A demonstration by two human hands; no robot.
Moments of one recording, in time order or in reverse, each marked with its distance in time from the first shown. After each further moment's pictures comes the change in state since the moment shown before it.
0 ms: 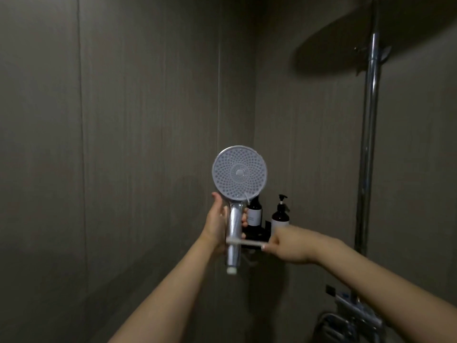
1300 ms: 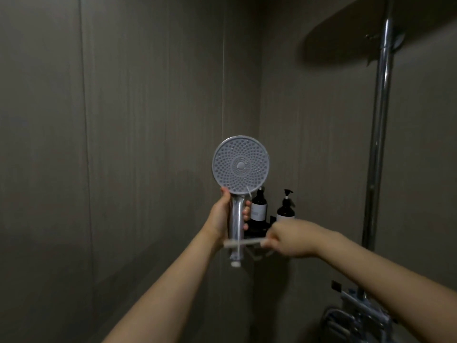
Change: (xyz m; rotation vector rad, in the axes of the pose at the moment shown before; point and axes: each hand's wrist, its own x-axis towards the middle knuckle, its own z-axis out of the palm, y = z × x) left_hand 0.003 0.003 -0.003 -0.002 -0.022 0.027; right_hand 0.013 -0.002 0.000 -0.195 0.030 -0.183
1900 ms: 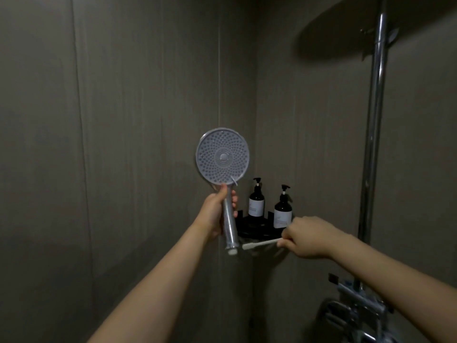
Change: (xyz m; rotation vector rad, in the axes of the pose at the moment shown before) left_hand 0.008 0.005 -0.011 0.040 0.186 0.081; right_hand -0.019 0.022 0.013 -0.249 0.063 0.030
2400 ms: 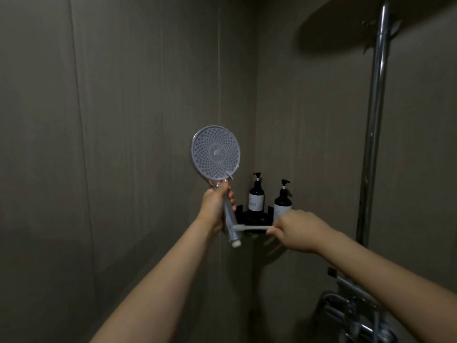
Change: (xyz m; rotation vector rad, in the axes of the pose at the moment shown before) left_hand -0.001 -0.004 0.005 -0.026 0.109 0.057; right_hand 0.004 -0.013 0.000 0.058 0.073 0.071
